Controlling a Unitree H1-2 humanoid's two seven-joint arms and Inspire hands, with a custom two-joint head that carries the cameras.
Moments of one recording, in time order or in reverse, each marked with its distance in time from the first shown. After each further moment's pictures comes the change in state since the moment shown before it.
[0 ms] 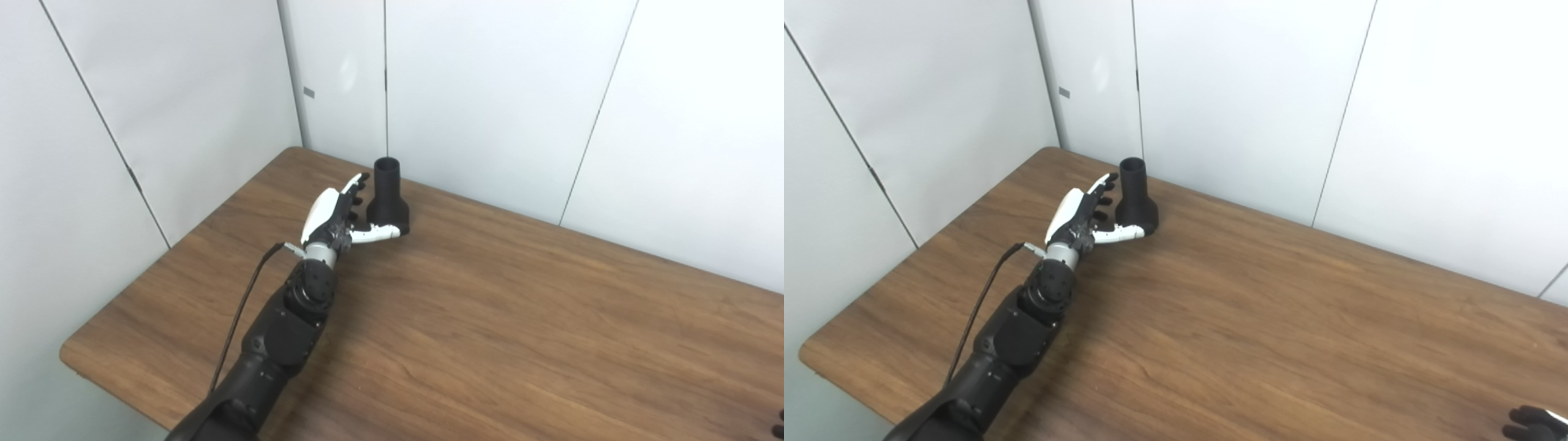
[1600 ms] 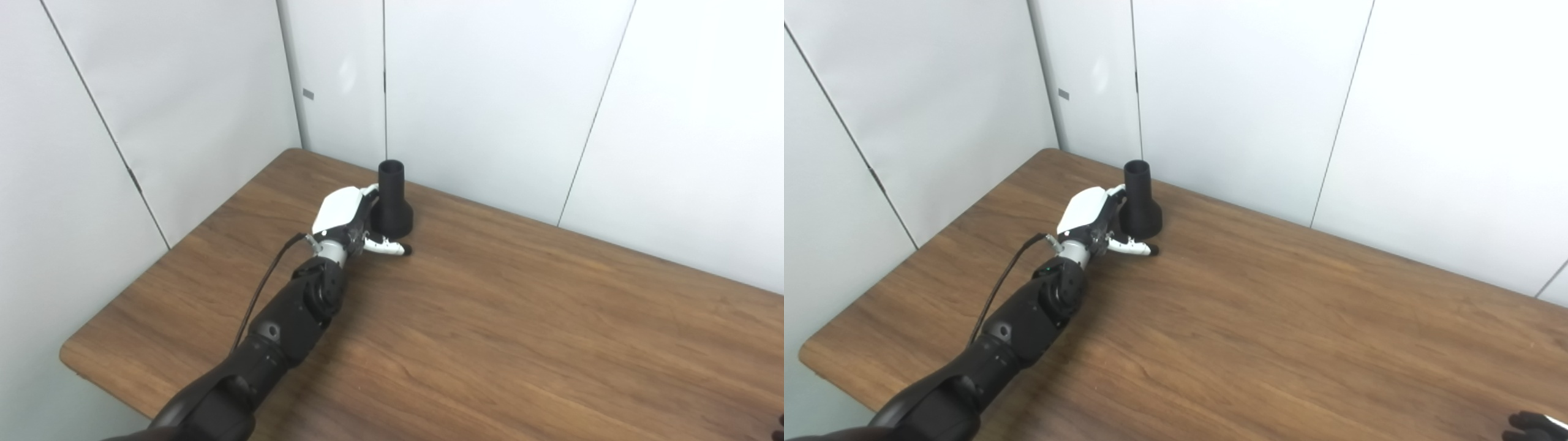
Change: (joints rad) left arm -0.060 0.064 -0.172 0.173 0.209 -0.091 0.084; right arm 0.016 -0.007 0.001 -0.030 -0.002 0.033 0.002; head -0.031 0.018
